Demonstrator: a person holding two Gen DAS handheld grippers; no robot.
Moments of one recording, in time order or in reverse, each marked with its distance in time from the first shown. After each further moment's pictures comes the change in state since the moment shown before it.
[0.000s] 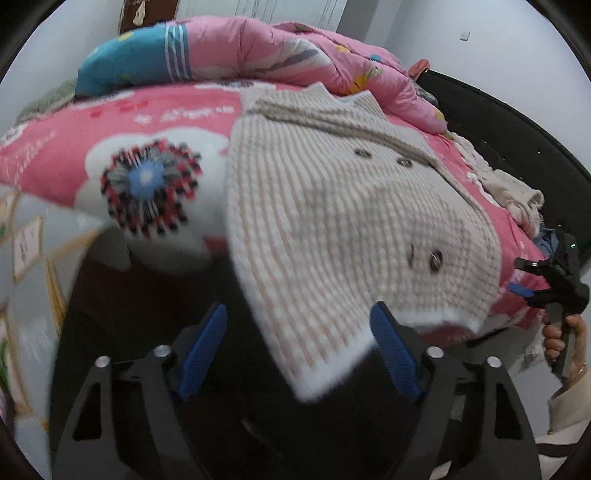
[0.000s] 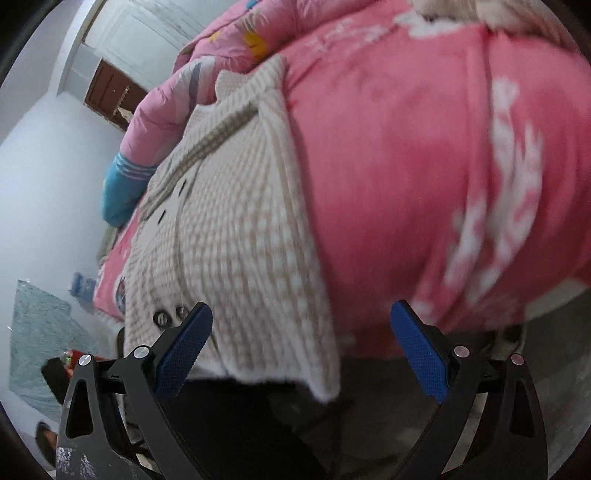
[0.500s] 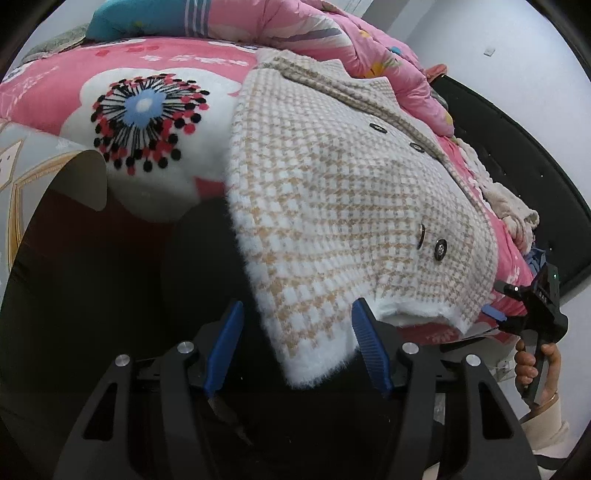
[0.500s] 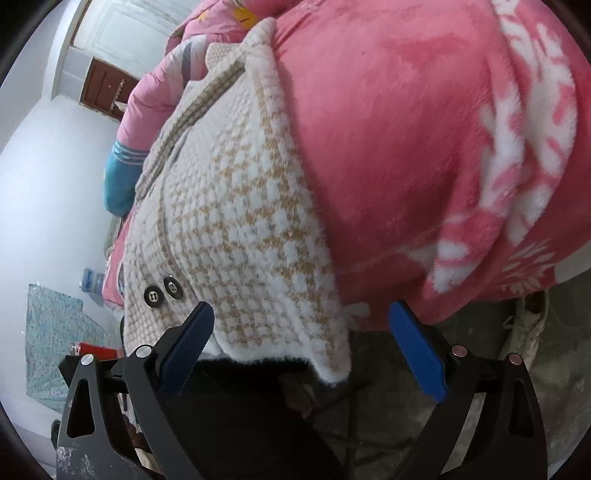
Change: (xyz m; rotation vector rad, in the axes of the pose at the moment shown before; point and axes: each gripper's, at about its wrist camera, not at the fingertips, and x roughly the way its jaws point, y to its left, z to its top) left arm 0.029 0.019 -0.014 -0.131 0.069 -0.070; right arm 0.023 -0.009 -0.013 0.038 0.077 0.018
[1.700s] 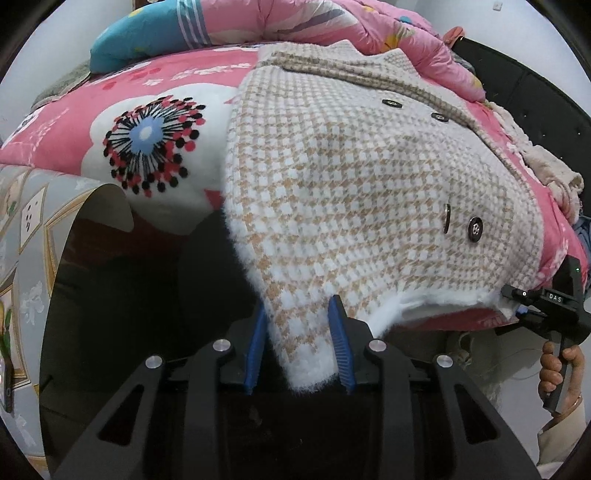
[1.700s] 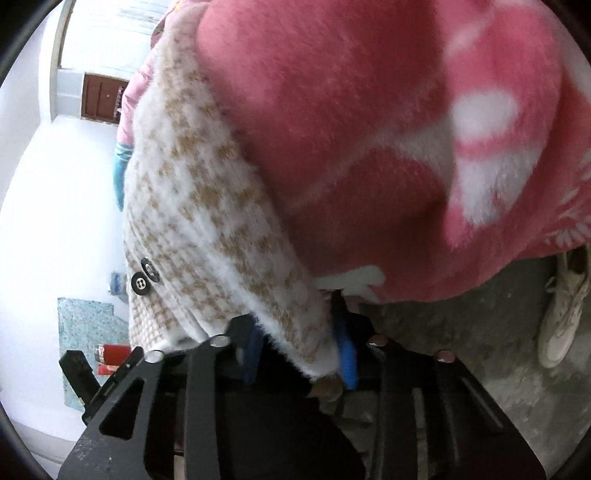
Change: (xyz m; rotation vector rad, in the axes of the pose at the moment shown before) left arm 0.011 -0.038 0.007 0.103 0.058 0.255; right arm 0.041 -0.035 -0.028 0.088 0.091 0.120
